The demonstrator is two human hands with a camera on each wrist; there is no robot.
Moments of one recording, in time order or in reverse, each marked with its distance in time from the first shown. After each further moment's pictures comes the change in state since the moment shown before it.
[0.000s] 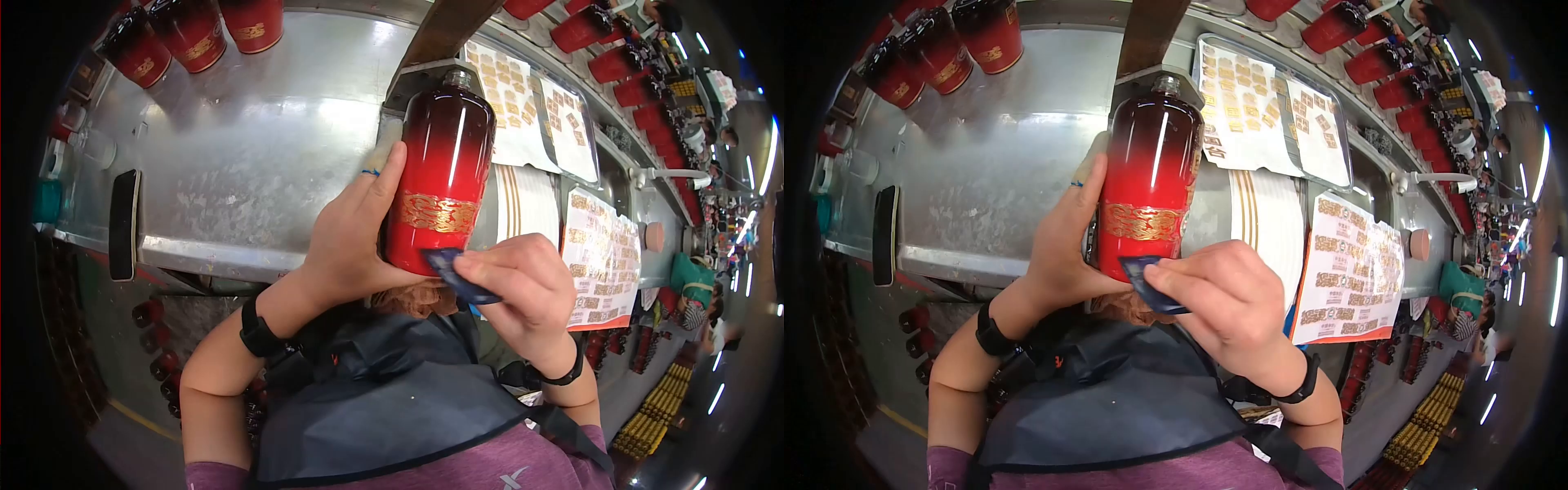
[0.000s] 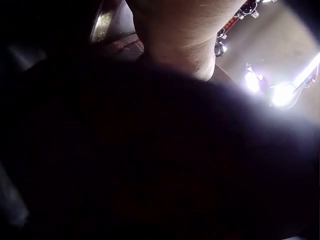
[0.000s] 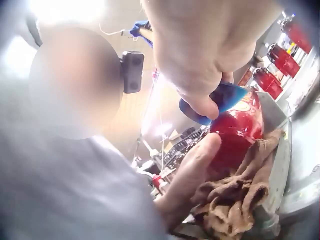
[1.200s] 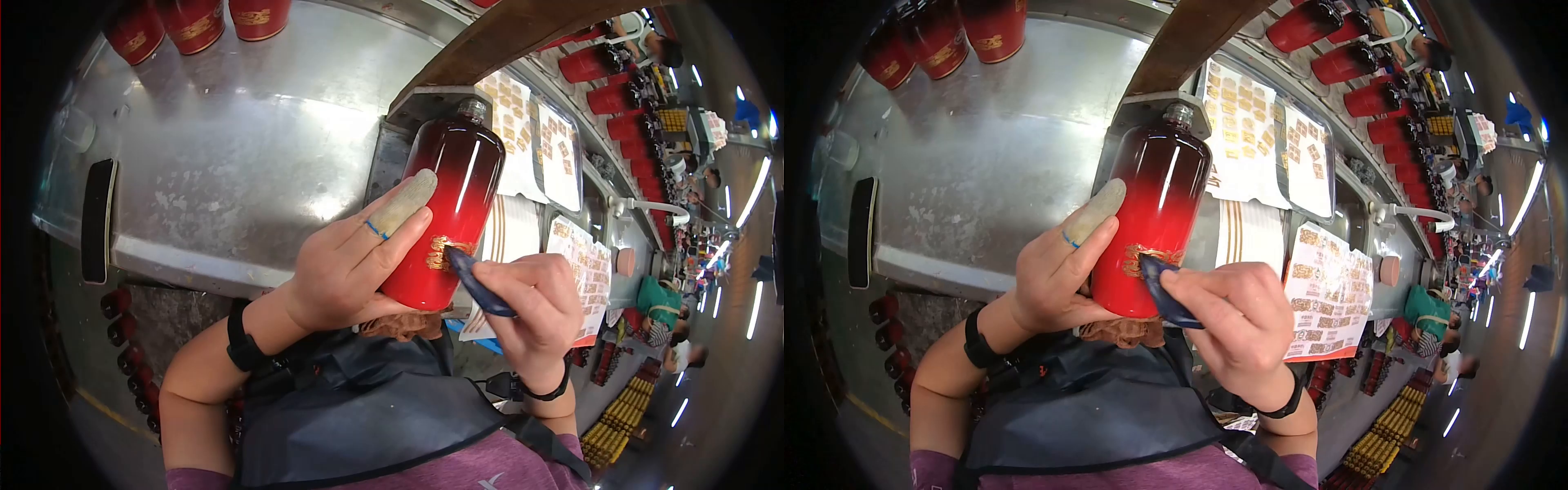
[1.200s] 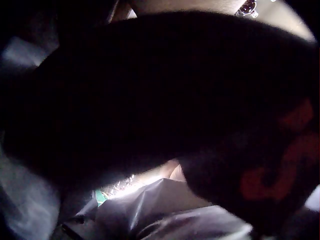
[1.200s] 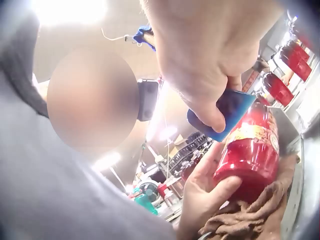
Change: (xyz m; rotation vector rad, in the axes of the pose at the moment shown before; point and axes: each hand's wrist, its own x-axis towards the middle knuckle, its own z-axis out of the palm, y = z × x) left_hand 0.006 -0.004 -0.009 0.055 0.112 0.257; right_hand 0.024 0.002 -0.011 -0.153 -0.055 0.055
